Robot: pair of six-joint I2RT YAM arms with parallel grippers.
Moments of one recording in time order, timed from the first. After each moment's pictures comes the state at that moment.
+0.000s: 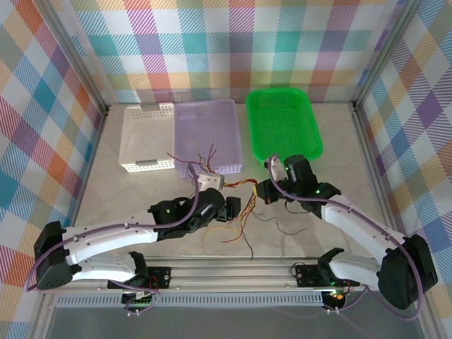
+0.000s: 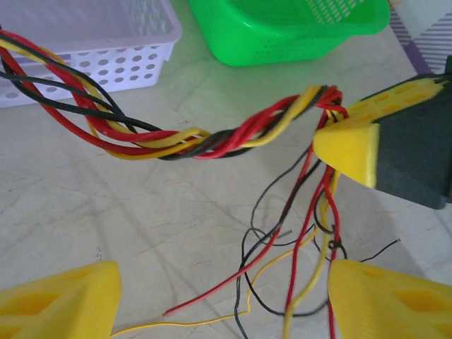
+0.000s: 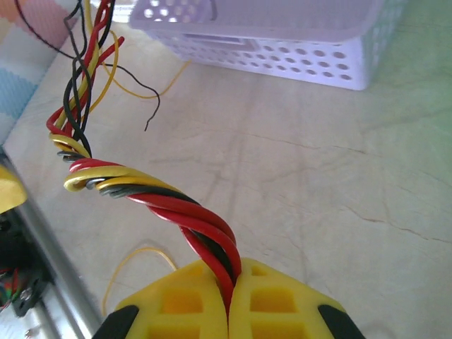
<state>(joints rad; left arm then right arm) -1.15 1.15 0.86 -0.42 -0.41 -0.81 0.56 1.12 0.72 -0.30 -0.44 0.28</state>
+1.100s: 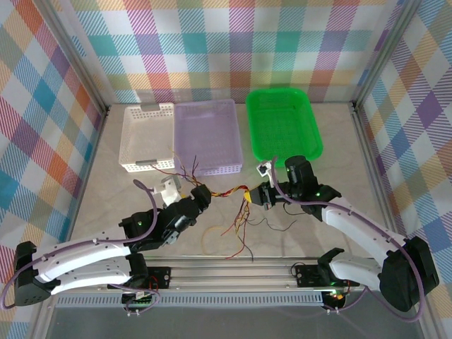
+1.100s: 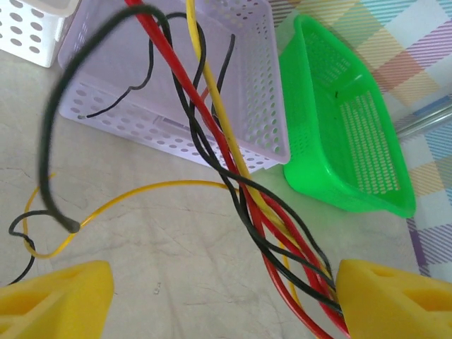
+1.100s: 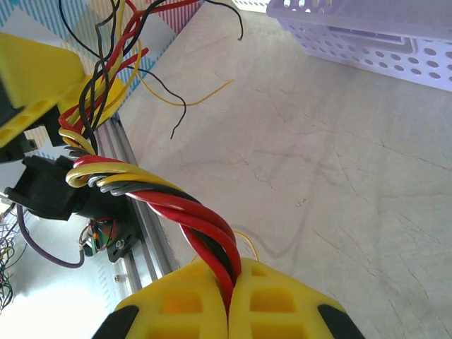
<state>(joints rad) -1.15 0.88 0.70 -0.50 -0.75 -1.23 0.57 1.10 0.69 -0.20 -0.71 0.26</state>
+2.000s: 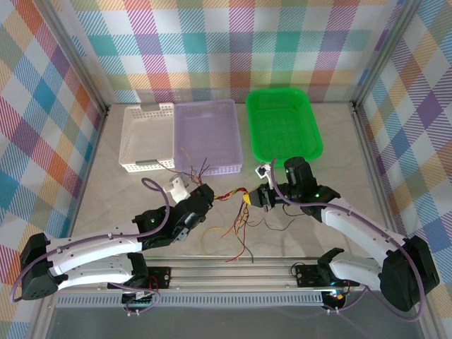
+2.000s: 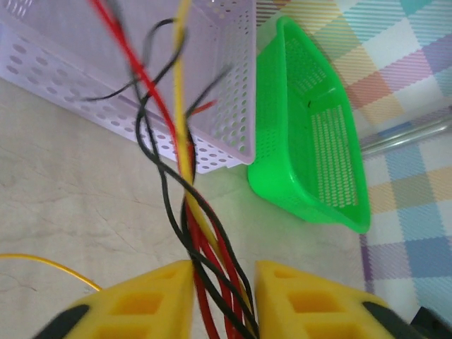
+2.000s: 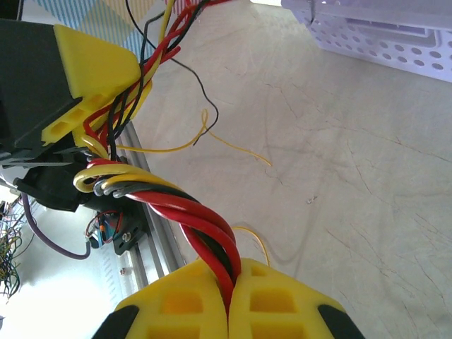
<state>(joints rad) -1.14 0.99 0.70 -0.31 -0.72 -1.35 0.58 1.10 0.67 -0.19 -0.73 0.25</state>
